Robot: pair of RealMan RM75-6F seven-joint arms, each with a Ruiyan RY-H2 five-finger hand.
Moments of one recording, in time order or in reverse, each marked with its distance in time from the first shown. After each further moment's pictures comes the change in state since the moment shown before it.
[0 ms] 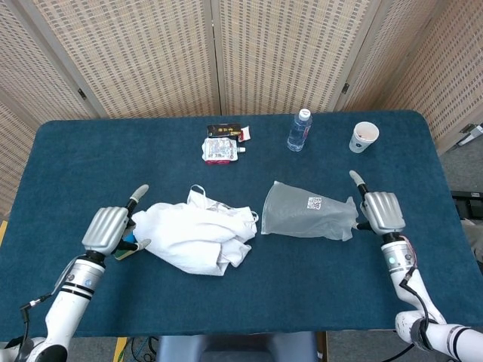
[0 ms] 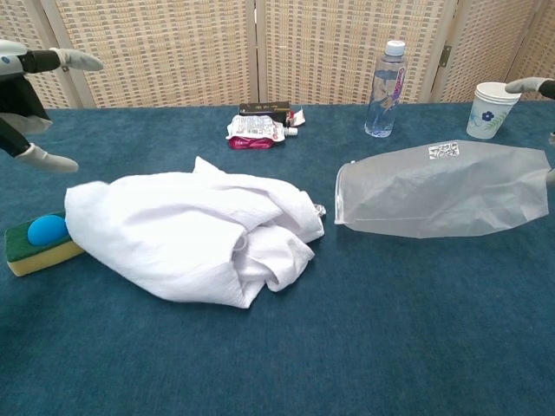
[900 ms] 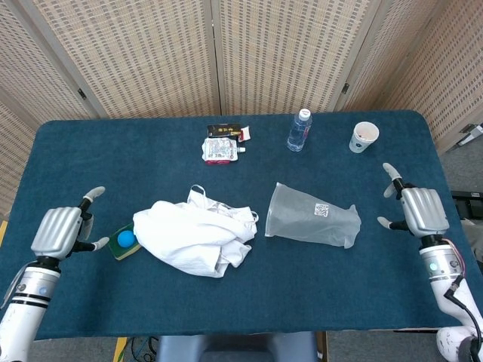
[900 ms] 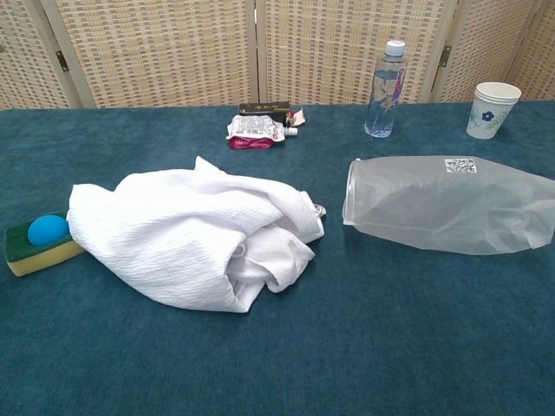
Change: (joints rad) left arm 0.109 0.217 0.034 -0.037 0.063 0.077 -0.071; right arm -0.083 0.325 0.008 -0.299 0.008 0.046 -0.009
